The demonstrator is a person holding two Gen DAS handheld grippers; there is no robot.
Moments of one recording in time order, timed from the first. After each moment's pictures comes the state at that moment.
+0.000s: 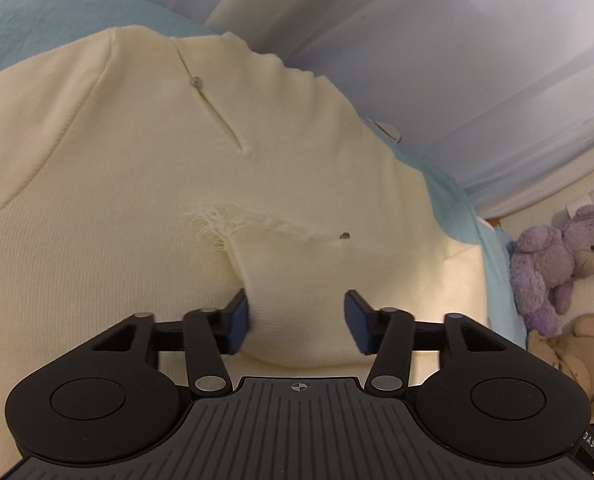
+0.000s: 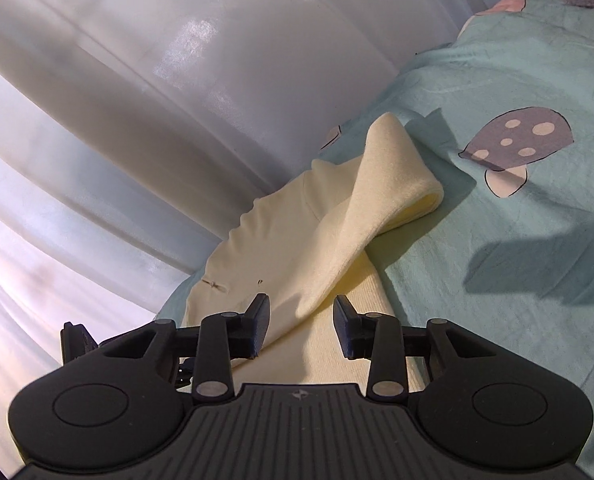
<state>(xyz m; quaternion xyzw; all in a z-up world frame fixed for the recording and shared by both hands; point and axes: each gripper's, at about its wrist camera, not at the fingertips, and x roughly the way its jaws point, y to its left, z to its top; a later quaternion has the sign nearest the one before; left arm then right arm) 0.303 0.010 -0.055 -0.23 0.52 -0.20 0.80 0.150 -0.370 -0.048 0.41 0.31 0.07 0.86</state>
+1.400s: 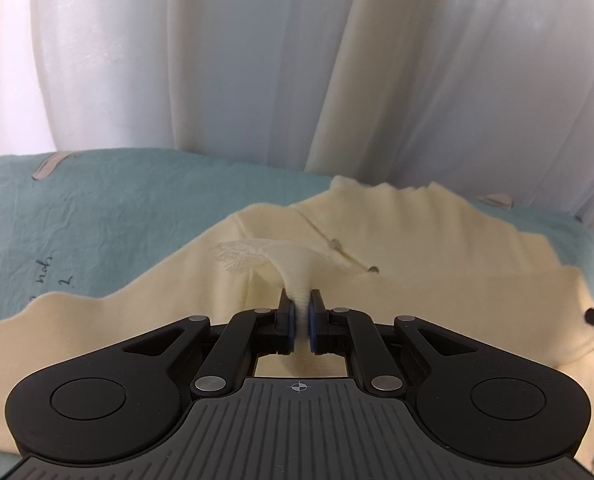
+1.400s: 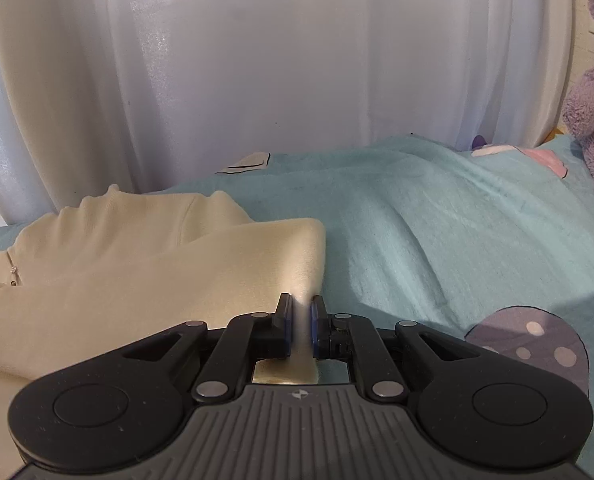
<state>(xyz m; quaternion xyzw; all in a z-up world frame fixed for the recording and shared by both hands) 0.331 0.047 -0.021 -0.02 0.40 -0.05 0.92 0.302 -0.326 -0.064 0.10 0.36 -0.09 0.92</state>
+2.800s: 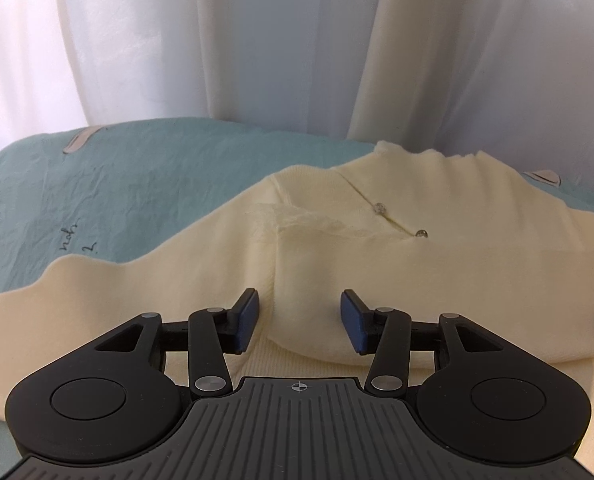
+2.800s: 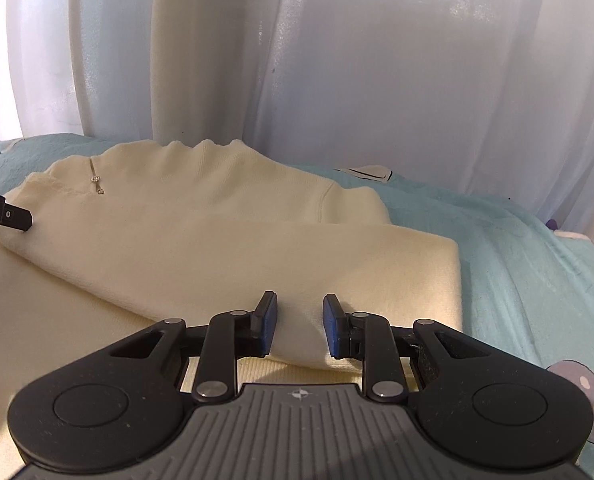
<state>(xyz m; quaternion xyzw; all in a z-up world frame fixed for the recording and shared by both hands) 0.333 0.051 -0.037 -0.01 0.42 0.01 0.91 0.293 -0.240 -0.071 -0.05 0.34 0.02 0.94</state>
